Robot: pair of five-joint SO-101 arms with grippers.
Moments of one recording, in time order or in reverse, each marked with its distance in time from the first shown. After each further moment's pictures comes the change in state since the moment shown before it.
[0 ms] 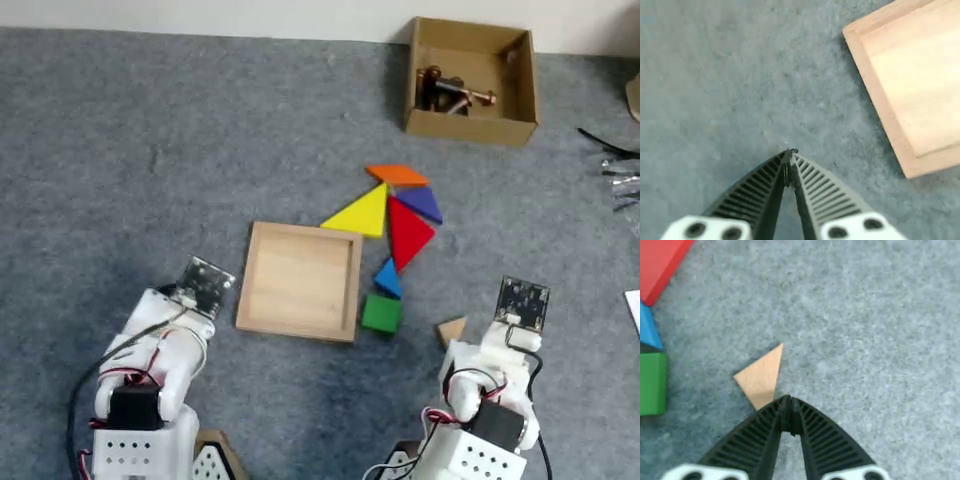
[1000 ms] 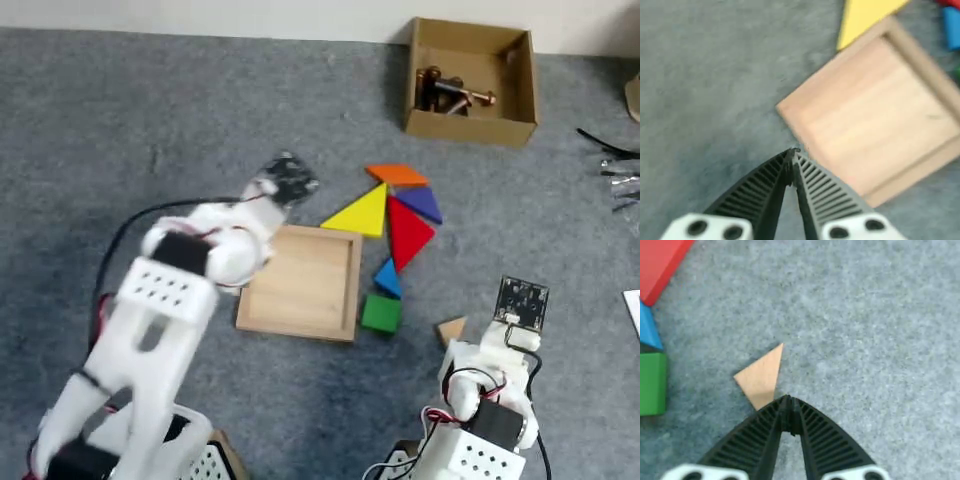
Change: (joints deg) left arm 18.4 74.5 -57.8 1.1 2.0; right arm 0.0 0.0 0.0 0.0 0.0
